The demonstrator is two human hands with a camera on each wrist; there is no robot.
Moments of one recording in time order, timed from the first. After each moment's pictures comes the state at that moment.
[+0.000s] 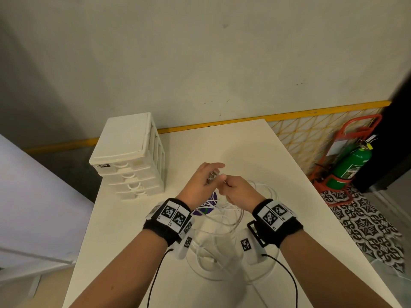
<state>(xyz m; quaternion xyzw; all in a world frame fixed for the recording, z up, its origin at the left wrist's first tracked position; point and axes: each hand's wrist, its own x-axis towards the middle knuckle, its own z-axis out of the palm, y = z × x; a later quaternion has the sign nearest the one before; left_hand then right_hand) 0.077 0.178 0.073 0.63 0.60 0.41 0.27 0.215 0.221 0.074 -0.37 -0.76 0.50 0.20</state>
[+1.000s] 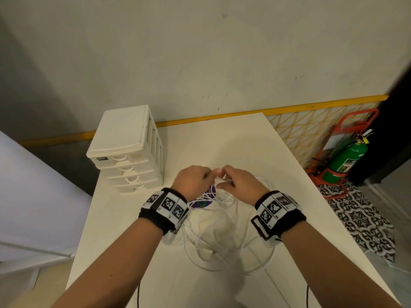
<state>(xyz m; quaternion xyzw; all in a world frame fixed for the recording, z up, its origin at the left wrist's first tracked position) 0.069 0.174 0.086 0.67 0.70 0.16 0.17 0.228 0.229 0.064 -0.37 -0.87 0.30 0.13</state>
